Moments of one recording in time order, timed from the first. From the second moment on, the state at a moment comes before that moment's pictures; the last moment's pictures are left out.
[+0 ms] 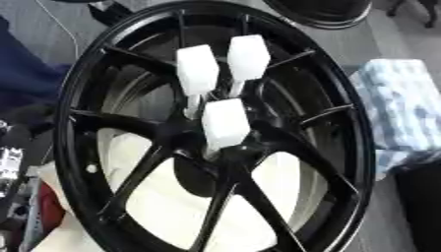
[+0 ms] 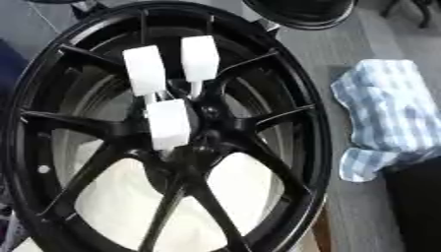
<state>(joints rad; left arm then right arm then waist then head) -0.11 0.17 0.00 -1.98 -0.12 -0.14 -0.11 0.35 -0.73 -0.44 -1.98 -0.28 0.04 -0.06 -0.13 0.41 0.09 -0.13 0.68</state>
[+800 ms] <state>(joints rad) -0.11 0.17 0.00 -1.98 -0.12 -0.15 -0.12 0.28 -0.60 -0.42 -1.98 -0.30 -0.13 -0.04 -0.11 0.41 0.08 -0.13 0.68</state>
